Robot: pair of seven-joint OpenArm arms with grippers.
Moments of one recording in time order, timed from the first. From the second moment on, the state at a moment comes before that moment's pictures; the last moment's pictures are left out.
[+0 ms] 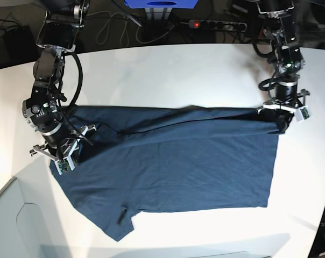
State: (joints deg) left arm 17.2 -14.4 -21.8 92.0 -25.9 -5.5 12.2; right arm 3.7 4.9 14.2 98.6 -3.5 33.4 -42.0
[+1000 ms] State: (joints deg) left arm 9.0 -15.5 -21.5 91.5 -26.0 -5.3 12.6; right arm 3.4 5.5 14.4 94.4 -3.8 33.4 -42.0
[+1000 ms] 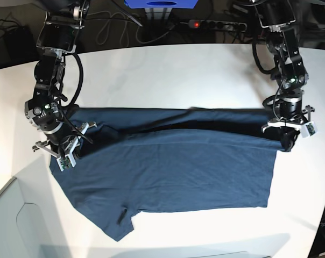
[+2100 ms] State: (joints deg) left arm 9.6 -16.7 -25.6 87.1 -26.4 -5.5 12.2; right arm -0.9 5.4 15.2 100.8 -3.2 33.4 -41.9
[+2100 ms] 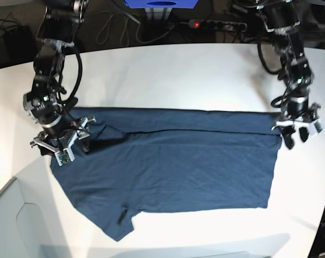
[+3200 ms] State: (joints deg) left arm 7.8 -15.6 -19.9 71.2 -26.7 -5.3 8.9; right arm -11.3 6.3 26.6 102.0 -3.2 33.4 -42.3
